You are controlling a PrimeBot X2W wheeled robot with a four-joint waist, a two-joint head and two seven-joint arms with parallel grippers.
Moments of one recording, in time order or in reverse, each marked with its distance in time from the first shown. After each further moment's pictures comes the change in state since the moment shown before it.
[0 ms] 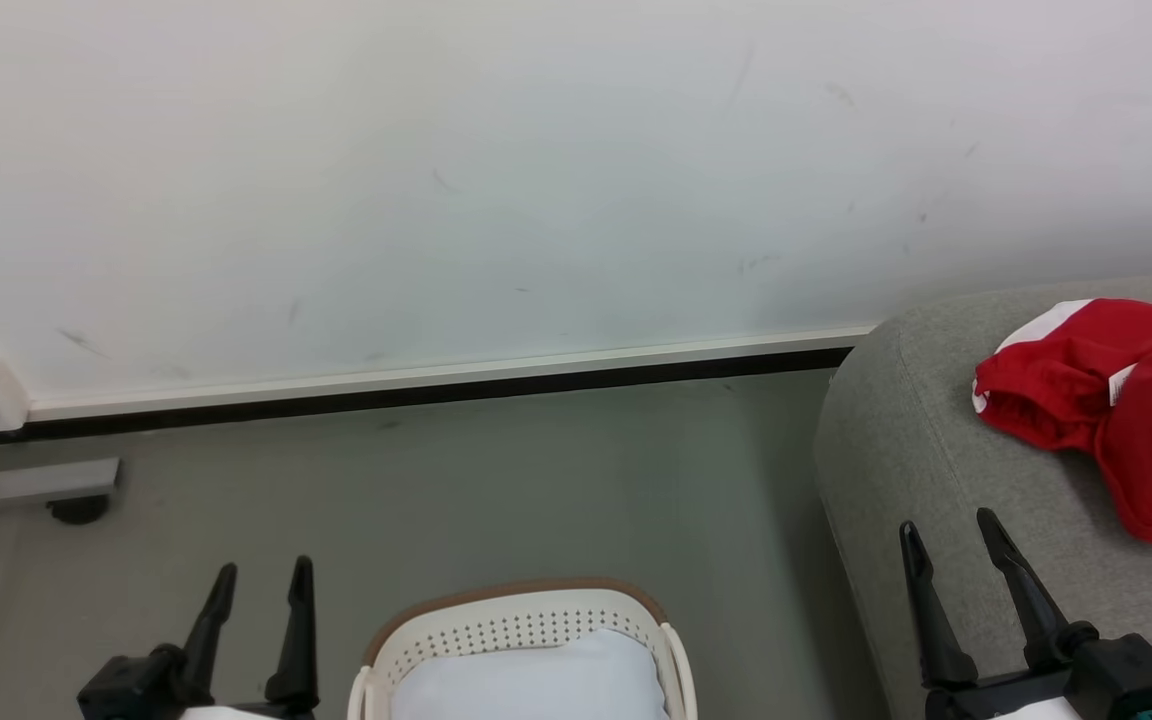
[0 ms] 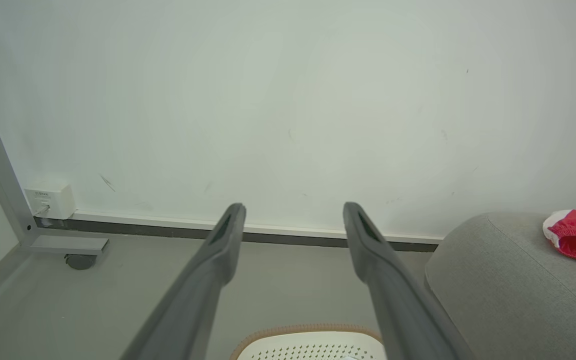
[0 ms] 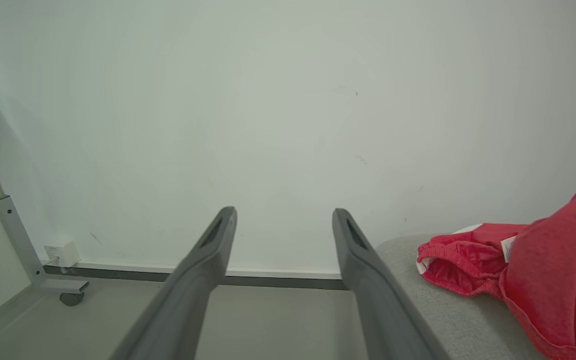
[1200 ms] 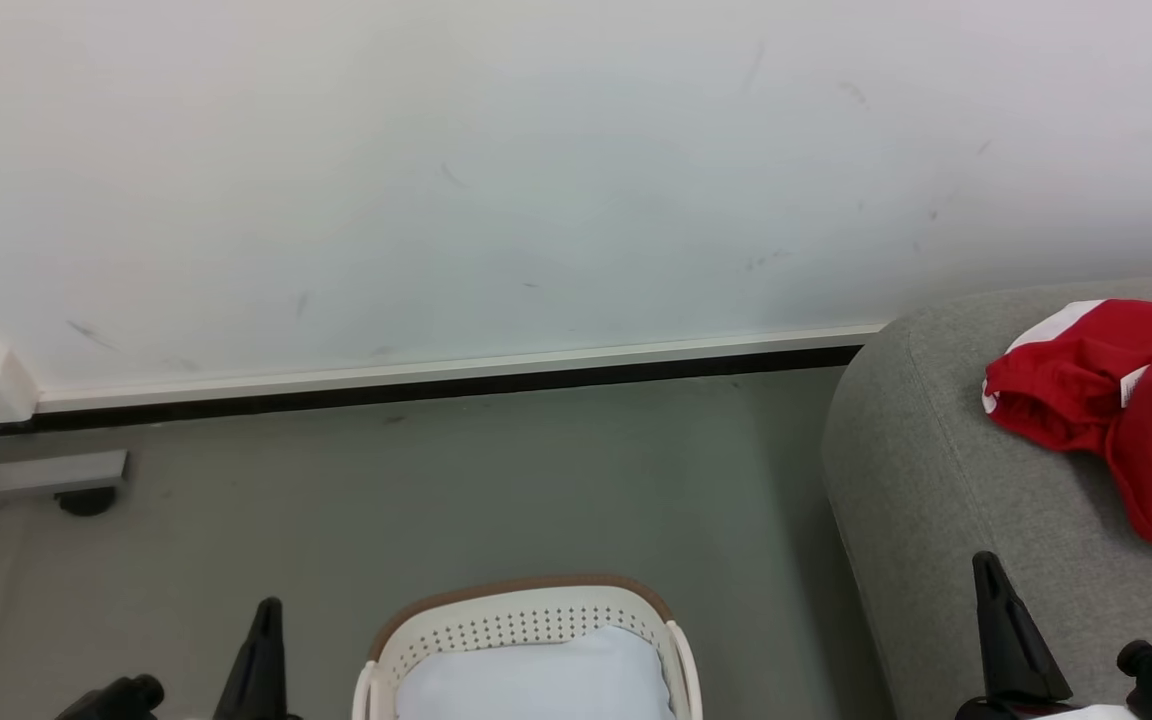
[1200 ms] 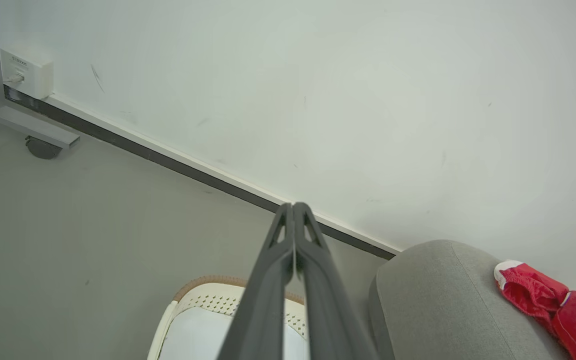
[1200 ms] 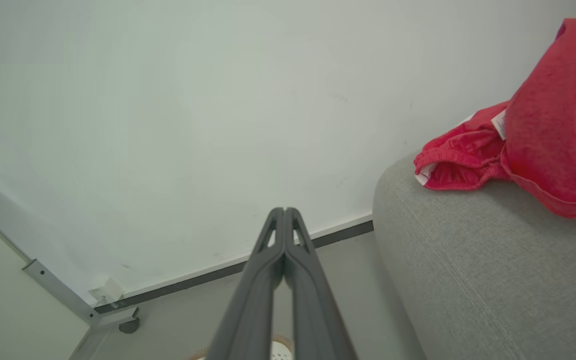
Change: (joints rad) left arm 0.018 -0.024 0.001 0.043 -0.321 -0.001 0.088; right arm 0.025 -0.012 -0.011 0.057 0.357 0.000 0.068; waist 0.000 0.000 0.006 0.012
